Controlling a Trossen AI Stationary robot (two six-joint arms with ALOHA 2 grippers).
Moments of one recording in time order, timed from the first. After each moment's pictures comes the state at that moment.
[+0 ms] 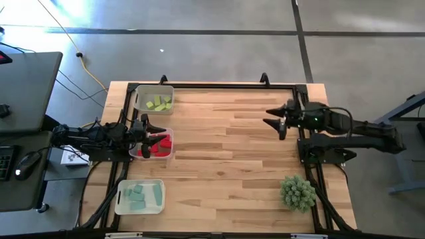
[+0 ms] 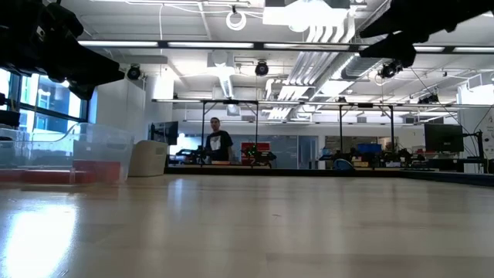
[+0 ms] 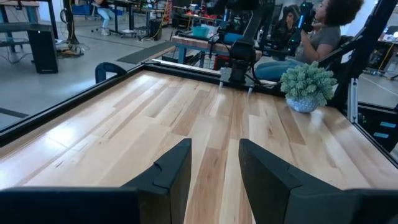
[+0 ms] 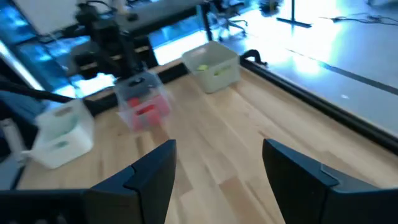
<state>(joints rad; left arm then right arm) 0.02 0.01 0.08 -0.19 -0.28 -0.16 -0.18 0.55 0.58 -0.30 0.12 0.31</state>
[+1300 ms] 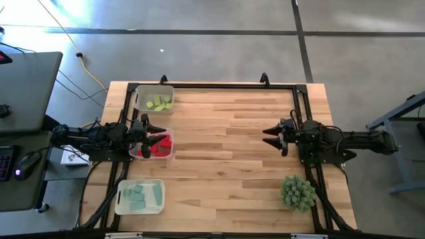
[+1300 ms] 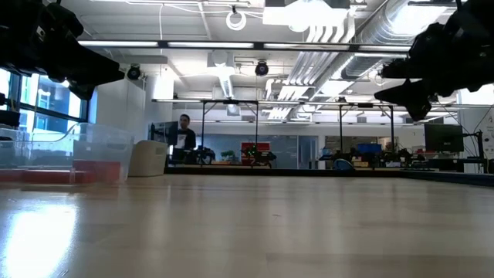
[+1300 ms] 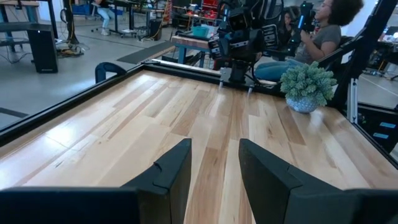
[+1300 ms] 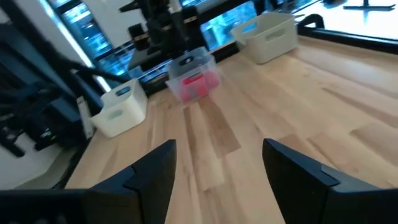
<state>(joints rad) 0.02 0.01 0.08 -0.19 -0.28 -0.16 -0.08 0.24 0.07 0.03 -0.01 0.42</state>
